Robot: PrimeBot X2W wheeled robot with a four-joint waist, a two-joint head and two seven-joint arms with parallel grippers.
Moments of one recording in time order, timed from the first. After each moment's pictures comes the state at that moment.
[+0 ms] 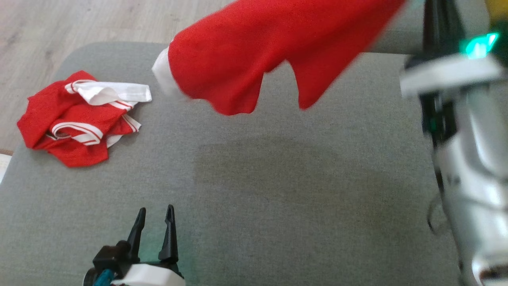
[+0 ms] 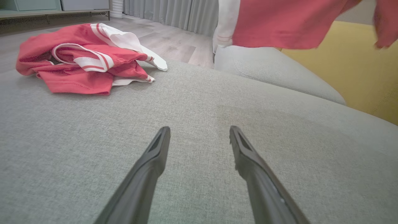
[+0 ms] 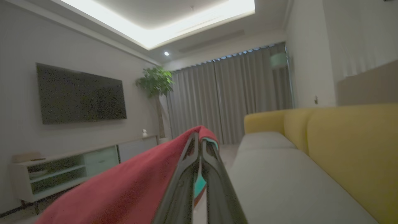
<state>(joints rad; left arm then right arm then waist) -0.01 0.05 -0.17 0.42 -0.32 -0.09 -0.26 -0.74 -0.15 0.15 0.48 0.35 0.13 -0.26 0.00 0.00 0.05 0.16</state>
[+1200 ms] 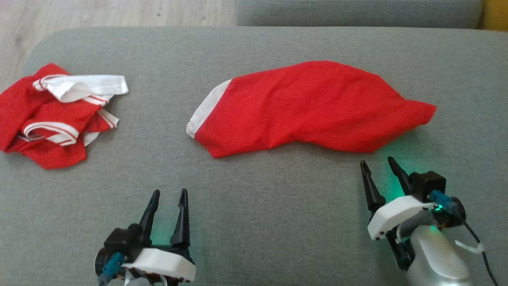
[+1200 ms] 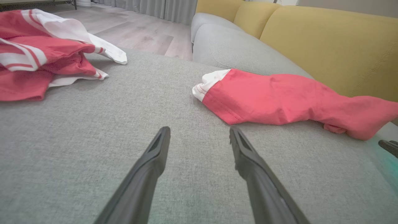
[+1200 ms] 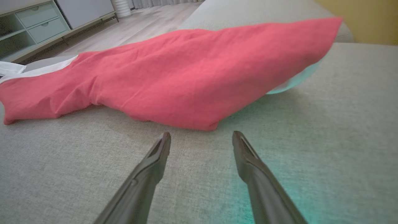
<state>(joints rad) -0.08 0.05 -0.23 0.43 -0.33 -0.10 -0.26 -0.32 -0.09 0.14 0.76 0.14 0.13 -0.26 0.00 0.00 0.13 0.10</state>
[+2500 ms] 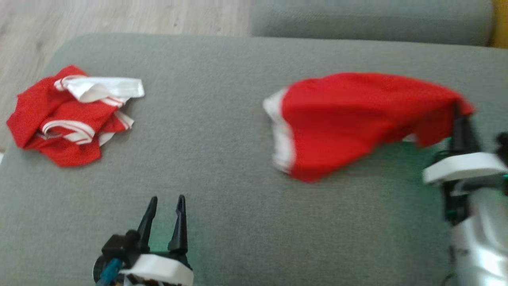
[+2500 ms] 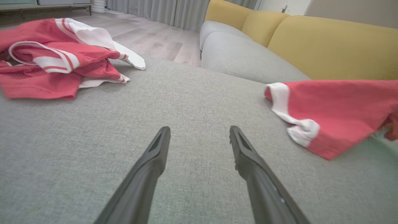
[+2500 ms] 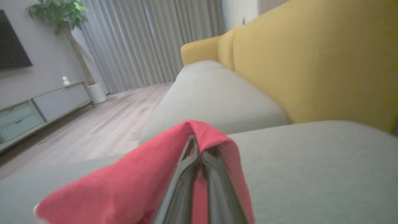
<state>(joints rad) -0.06 0.05 -0.22 0.43 -0.34 -0.10 -0.26 -0.40 -0.09 -0.18 0.60 0.18 0.13 -0.26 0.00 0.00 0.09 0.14</state>
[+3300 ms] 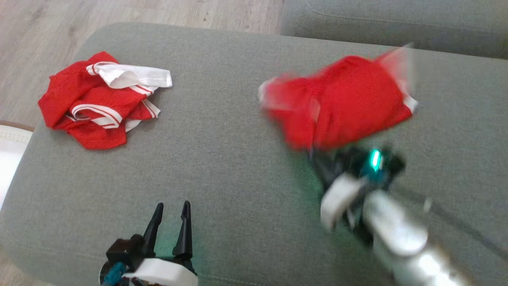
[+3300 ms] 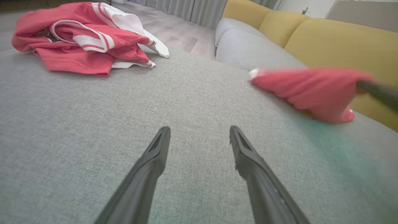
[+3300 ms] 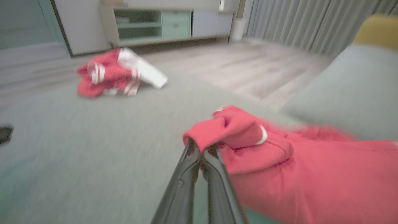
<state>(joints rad) -0.05 0.05 -0.26 0.45 -0.39 -0.10 -0.26 -0.57 -0.13 0.60 0.73 0.20 0.13 -0.26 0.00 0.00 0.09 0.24</state>
